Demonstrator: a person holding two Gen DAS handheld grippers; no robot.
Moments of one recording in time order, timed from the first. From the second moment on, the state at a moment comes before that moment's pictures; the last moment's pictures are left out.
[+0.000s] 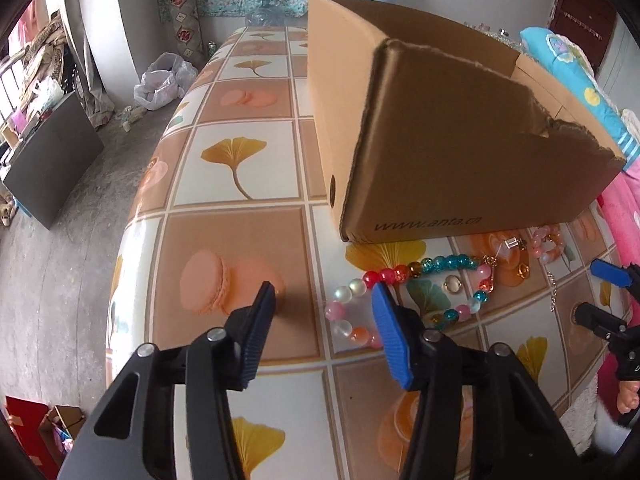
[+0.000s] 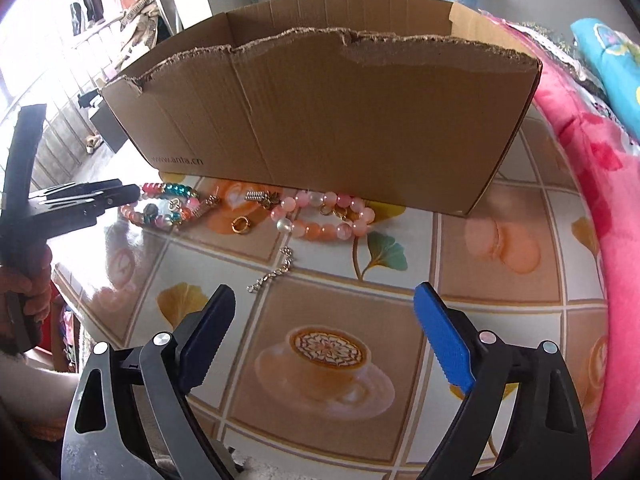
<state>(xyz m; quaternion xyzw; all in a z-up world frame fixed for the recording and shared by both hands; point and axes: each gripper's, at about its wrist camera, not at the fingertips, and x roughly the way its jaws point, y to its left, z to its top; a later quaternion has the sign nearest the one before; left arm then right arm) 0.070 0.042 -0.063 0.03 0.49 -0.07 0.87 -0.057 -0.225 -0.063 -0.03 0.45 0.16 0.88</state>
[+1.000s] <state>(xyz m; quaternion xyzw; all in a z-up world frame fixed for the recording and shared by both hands) 0.023 0.036 0.031 -0.21 0.41 -0.28 0.84 -0.072 -0.219 -0.059 -0.02 0.43 0.18 0.89</state>
